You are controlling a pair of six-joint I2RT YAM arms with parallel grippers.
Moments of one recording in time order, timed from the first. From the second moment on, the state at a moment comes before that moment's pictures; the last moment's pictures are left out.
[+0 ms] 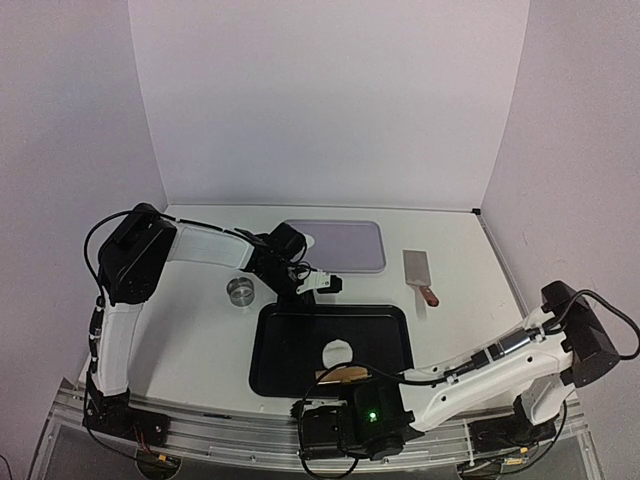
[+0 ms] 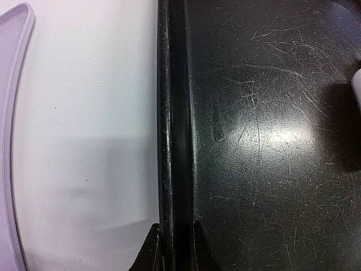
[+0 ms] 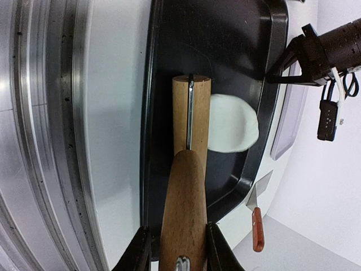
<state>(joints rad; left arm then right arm) -0.76 2.17 1.49 -0.40 0.37 0.81 1.66 1.87 1.27 -0.98 0.71 -0.03</state>
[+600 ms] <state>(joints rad) -0.76 2.17 1.49 -0.40 0.37 0.81 1.59 1.76 1.44 -1.20 0.60 -0.05</state>
